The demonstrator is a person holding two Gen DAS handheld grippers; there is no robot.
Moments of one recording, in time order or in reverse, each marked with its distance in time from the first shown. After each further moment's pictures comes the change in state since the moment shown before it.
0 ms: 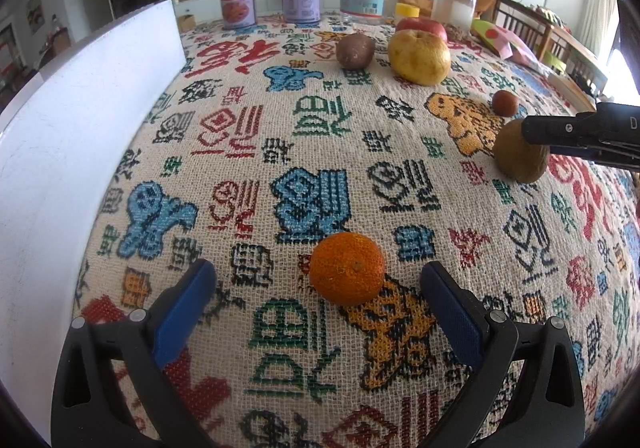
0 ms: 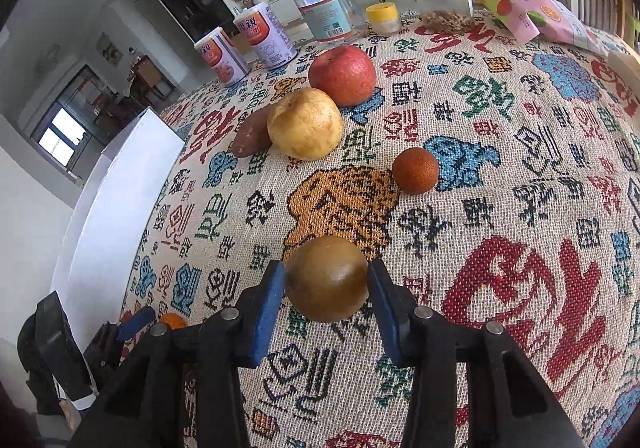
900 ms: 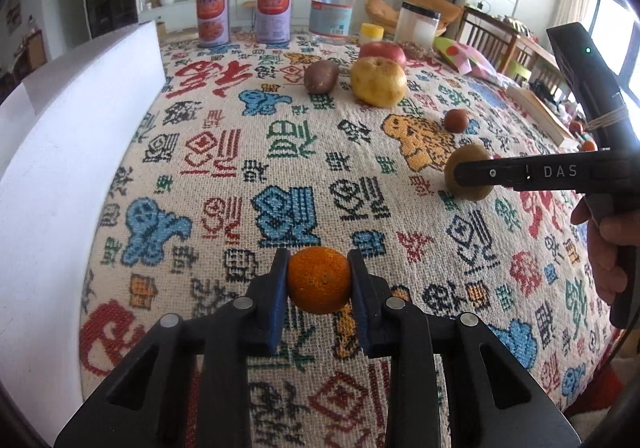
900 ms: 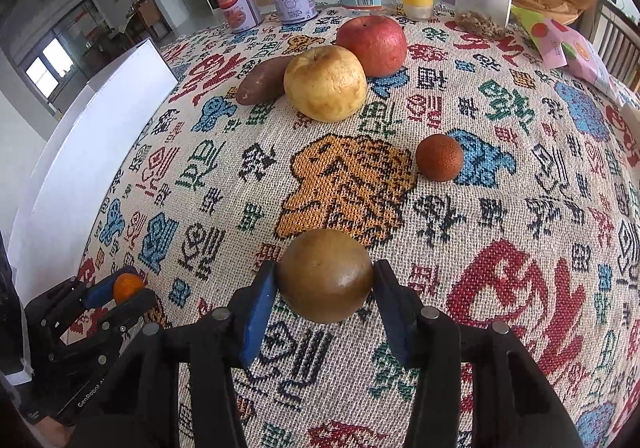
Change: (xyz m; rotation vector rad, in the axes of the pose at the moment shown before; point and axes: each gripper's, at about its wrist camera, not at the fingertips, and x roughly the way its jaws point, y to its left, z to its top) left arm -0.043 0.007 0.007 0.000 -0.036 -0.160; right arm 0.019 0.022 -0.004 -0.152 0.126 -0.118
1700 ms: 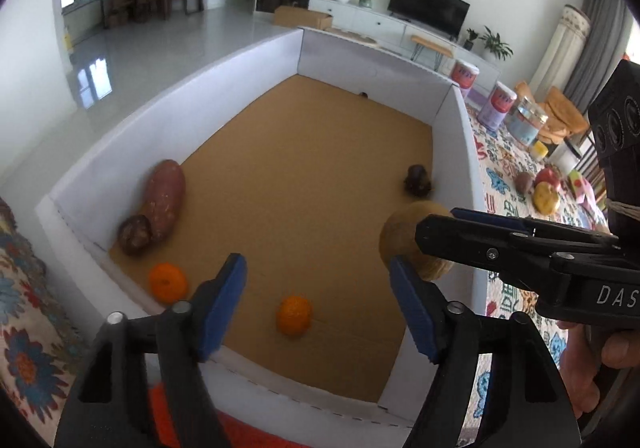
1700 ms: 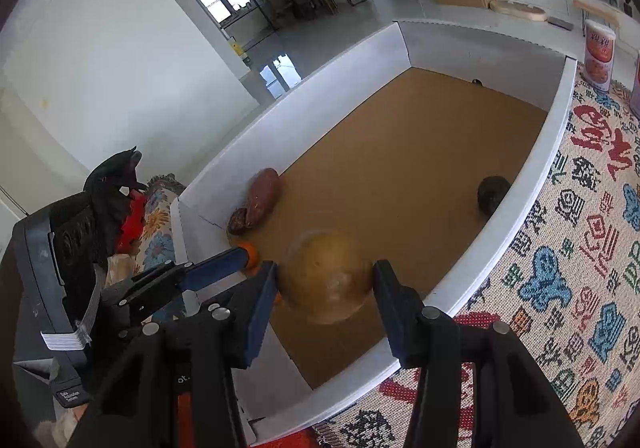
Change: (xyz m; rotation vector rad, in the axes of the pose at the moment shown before) left arm -0.163 0.214 -0.063 -0.454 -0.093 0.328; right arm -0.016 0.371 -0.019 -0.407 0.046 0.526
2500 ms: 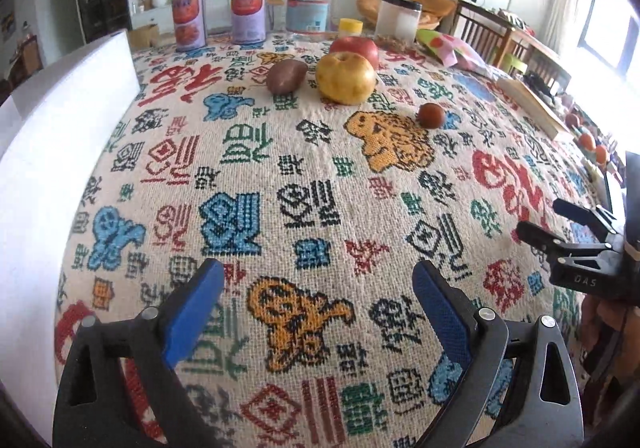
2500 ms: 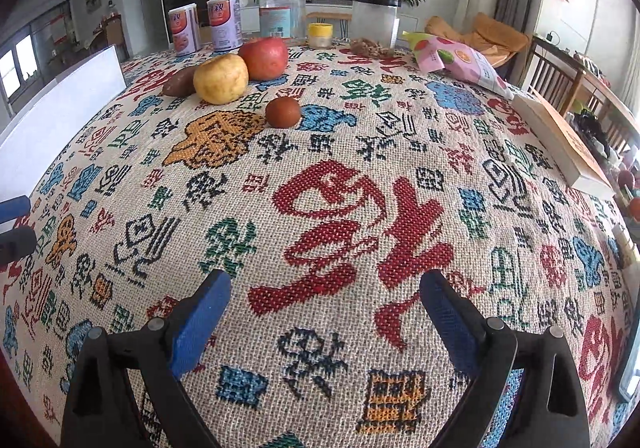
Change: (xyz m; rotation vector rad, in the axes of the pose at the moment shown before) left arm 0.101 -0.309 -0.073 0.500 0.090 -0.292; right arm -0.226 -0.308 -0.247 0.359 -0.222 -0.844
